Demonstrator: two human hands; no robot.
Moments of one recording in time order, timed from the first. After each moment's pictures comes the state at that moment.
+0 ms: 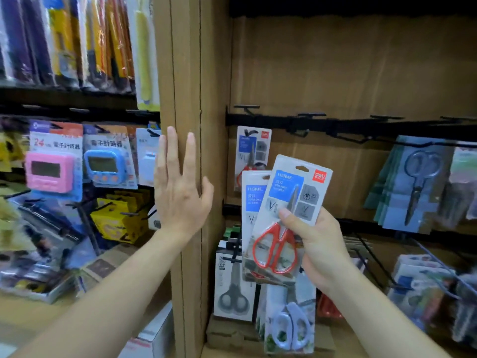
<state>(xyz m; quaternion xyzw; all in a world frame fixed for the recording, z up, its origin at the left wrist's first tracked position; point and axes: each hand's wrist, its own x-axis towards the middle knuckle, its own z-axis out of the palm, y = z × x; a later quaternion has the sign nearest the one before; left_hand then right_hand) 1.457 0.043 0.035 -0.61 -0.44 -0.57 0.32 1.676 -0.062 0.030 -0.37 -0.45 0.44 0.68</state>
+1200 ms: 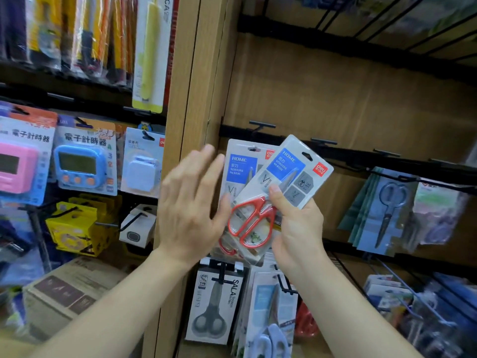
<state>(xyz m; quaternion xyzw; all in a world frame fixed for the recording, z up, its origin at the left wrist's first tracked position) 1.468 0.037 0.037 -0.65 -0.30 -0.64 0.28 1.615 -0.040 0.081 -0.34 -0.38 0.39 0.77</state>
